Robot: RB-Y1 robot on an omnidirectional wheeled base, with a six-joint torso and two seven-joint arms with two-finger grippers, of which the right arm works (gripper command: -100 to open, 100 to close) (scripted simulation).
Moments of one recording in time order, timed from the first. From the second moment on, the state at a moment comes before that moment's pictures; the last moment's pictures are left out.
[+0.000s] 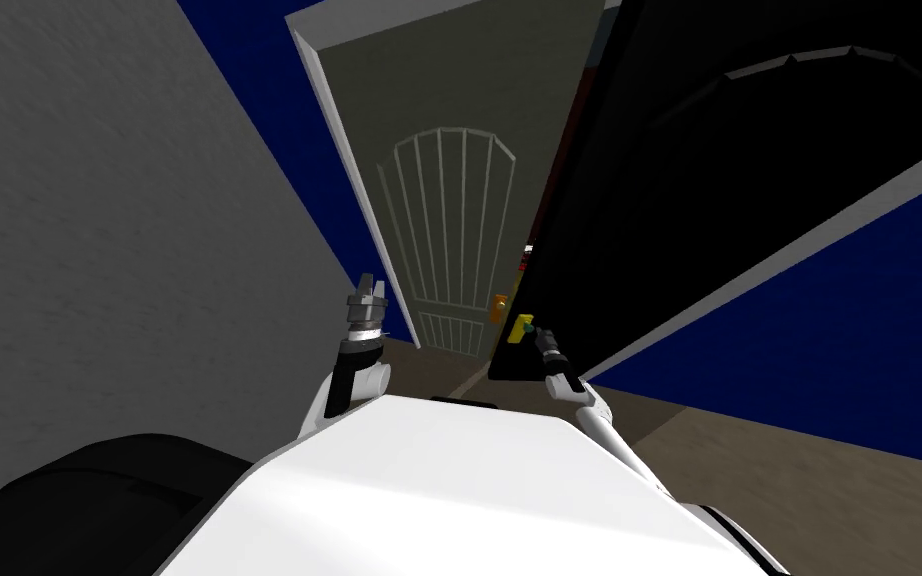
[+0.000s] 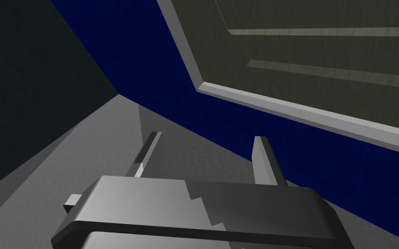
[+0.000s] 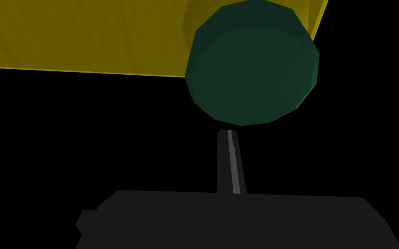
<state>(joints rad) -0.01 -0.43 0.06 -1.12 -0.29 -0.40 -0.14</state>
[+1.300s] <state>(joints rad) 0.02 -0.46 0.14 -1.19 -0.30 -0.43 -0.18</state>
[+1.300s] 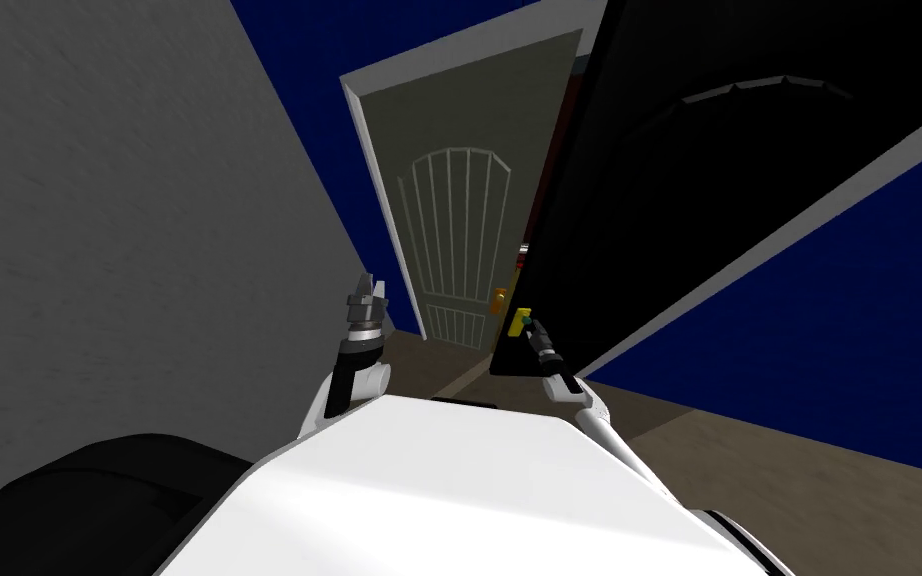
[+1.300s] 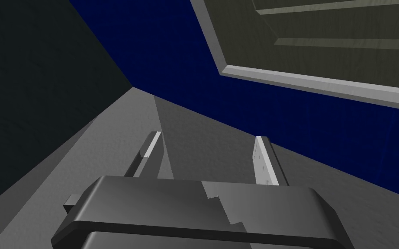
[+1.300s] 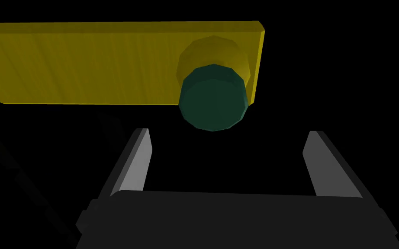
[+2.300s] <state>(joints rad) 0.02 -0.48 0.15 -1.19 -0.30 -0.44 -0.19</state>
